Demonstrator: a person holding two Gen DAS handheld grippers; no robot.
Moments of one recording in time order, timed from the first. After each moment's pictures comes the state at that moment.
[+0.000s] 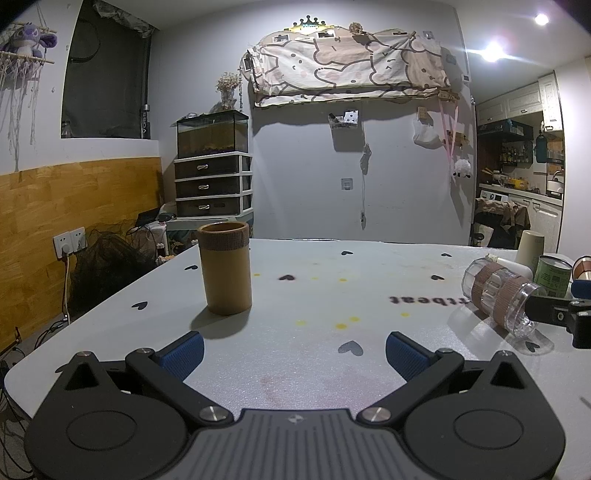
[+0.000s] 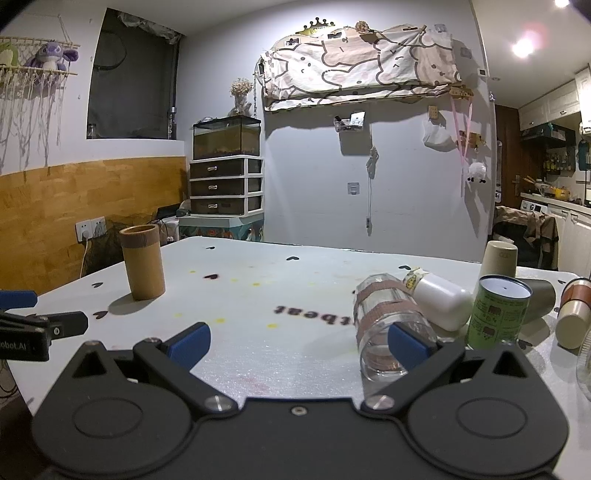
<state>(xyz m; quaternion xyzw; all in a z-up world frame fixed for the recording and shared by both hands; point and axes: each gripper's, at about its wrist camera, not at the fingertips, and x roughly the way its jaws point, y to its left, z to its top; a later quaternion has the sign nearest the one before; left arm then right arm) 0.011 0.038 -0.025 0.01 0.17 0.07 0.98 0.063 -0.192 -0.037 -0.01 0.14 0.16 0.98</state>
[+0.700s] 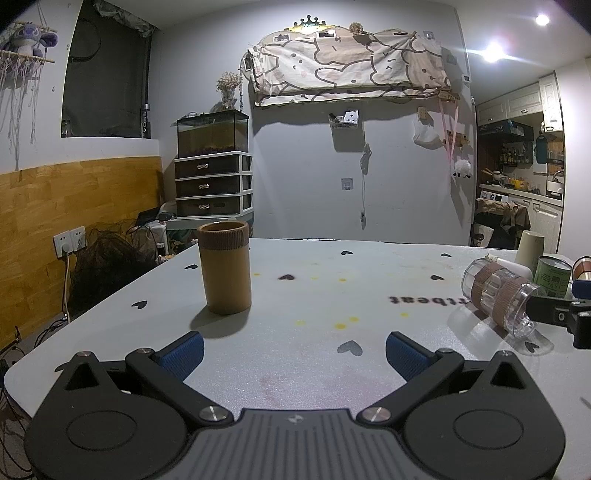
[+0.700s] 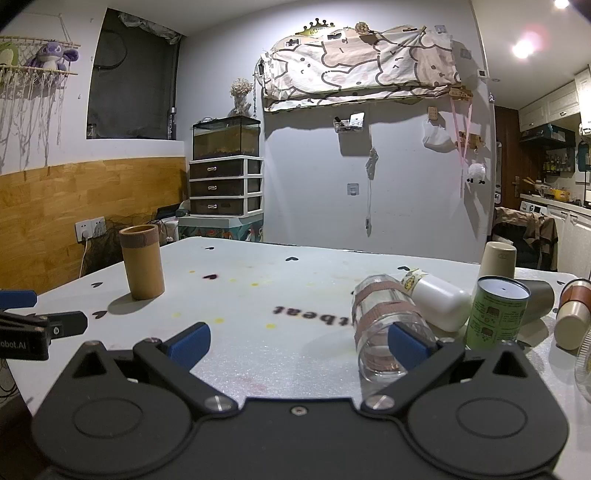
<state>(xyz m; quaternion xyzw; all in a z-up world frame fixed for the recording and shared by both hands) 0.011 0.039 -0.024 0.01 0.17 0.07 0.98 0.062 -0.194 -0.036 -0.01 0.14 0.16 0.98</state>
